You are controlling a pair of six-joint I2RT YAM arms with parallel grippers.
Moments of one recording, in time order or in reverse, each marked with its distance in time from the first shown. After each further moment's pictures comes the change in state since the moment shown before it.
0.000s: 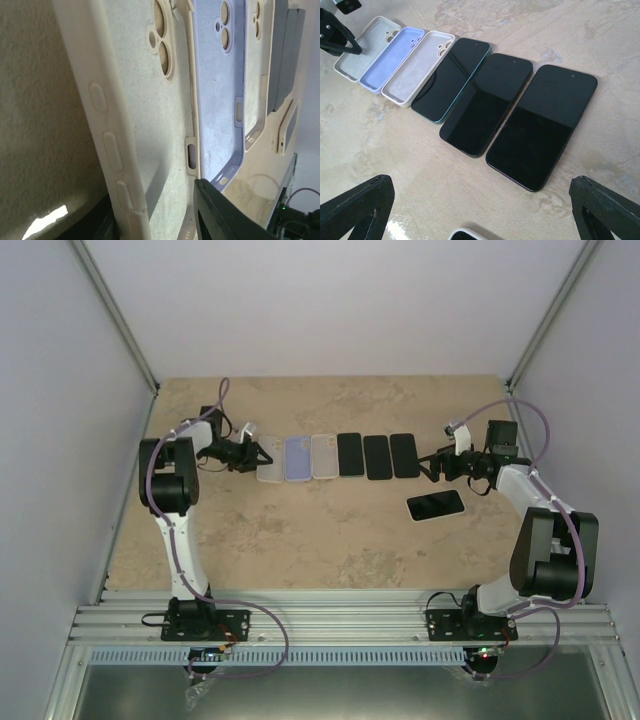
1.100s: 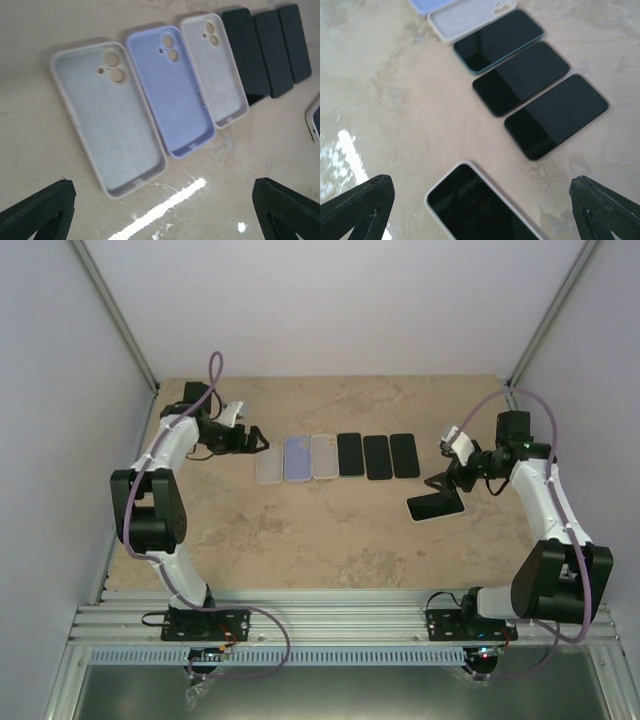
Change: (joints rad) left arm -0.027 -0.397 -0.072 -0.058 -0.270 0.083; right arm 0.000 -0.147 0.182 -0.521 0.048 -0.605
